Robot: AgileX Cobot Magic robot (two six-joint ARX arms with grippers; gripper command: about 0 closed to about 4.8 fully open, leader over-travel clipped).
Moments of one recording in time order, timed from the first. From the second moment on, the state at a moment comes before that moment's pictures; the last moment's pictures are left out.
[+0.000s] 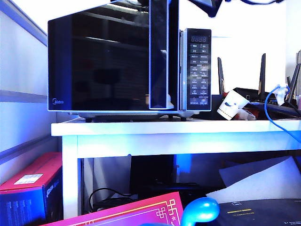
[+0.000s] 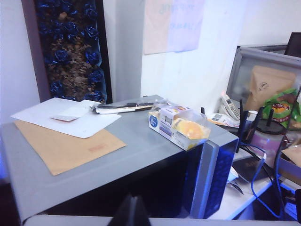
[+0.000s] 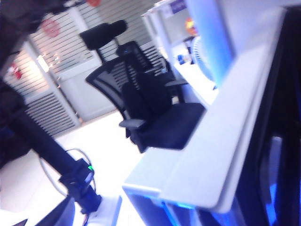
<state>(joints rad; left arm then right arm) -0.10 1.28 1.73 -0.39 0.42 -0.04 0.16 1.67 1.39 0.40 -1.50 0.47</state>
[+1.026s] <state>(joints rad) -0.10 1.28 1.73 -0.41 0.43 -0.04 0.48 1.67 1.39 0.44 -1.51 0.52</state>
